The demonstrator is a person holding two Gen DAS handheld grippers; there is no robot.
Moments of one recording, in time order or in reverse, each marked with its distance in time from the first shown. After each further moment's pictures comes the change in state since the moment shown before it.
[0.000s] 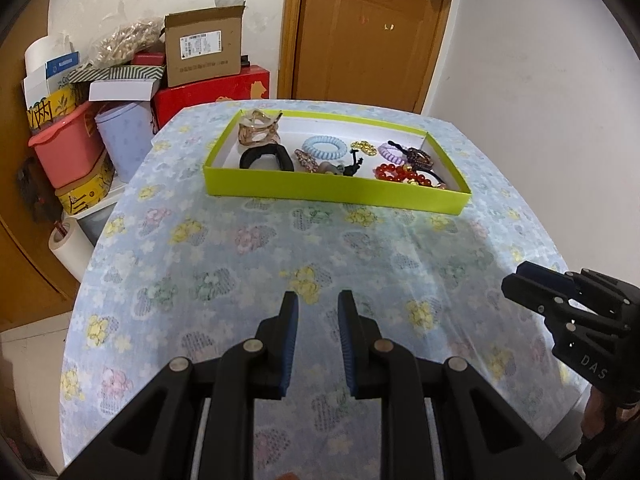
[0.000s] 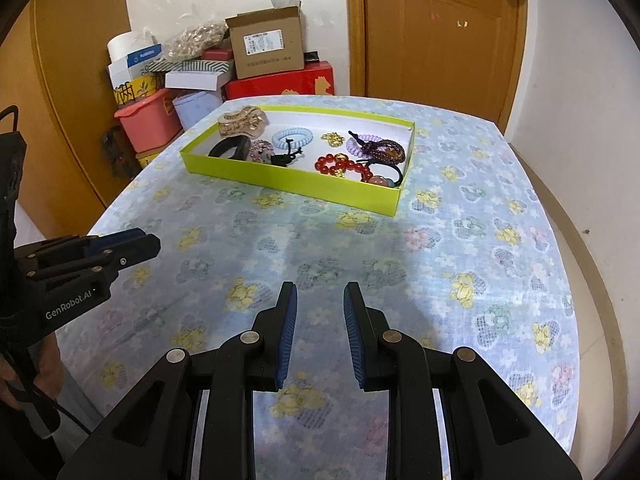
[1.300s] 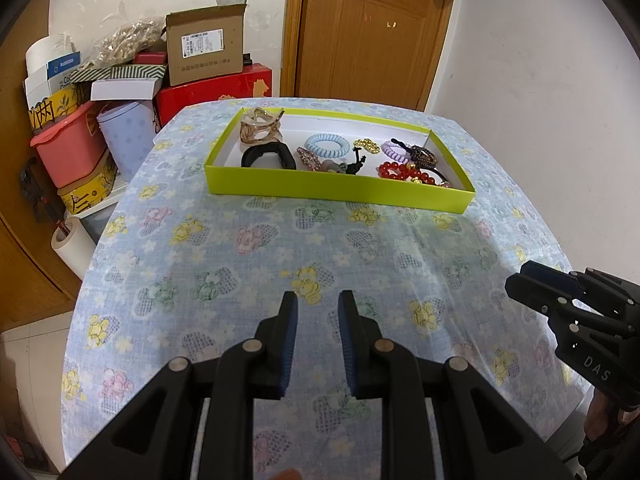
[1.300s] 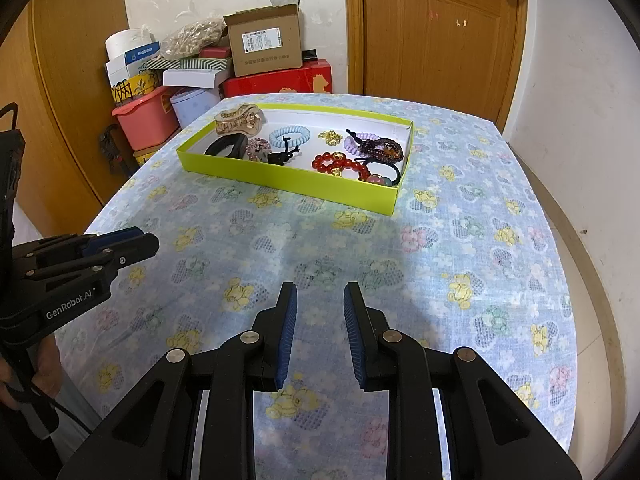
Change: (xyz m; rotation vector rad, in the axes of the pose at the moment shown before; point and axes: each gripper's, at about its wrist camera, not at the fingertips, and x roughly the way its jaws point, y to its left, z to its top) left arm 0.002 0.000 0.000 0.001 0.006 0.012; right arm 0.002 -0.001 0.001 0.000 0.008 -0.005
